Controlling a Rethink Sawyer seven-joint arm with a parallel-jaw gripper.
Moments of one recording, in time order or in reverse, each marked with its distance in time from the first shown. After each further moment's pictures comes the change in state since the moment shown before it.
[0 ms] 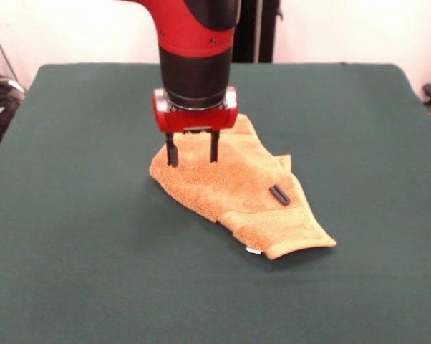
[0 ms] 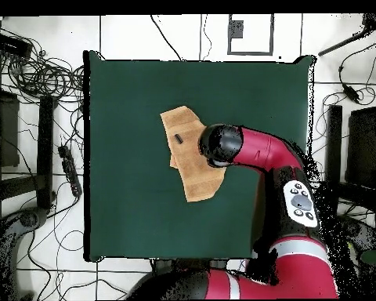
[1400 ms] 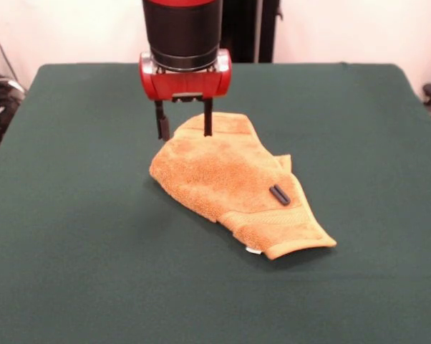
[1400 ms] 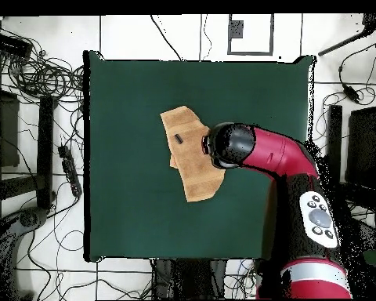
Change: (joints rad) arm -0.033 -0.105 0.023 0.052 0.011 0.033 0.000
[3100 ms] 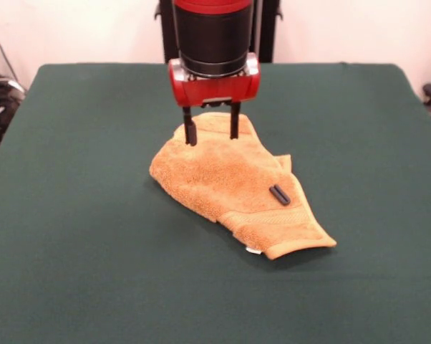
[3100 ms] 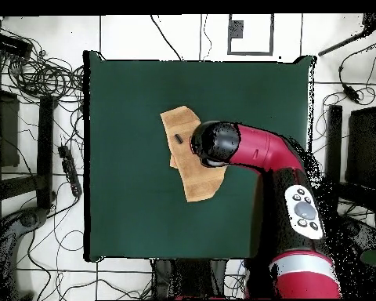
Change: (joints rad) arm 0.026 0.008 0.034 0.001 -0.020 0.007 0.000
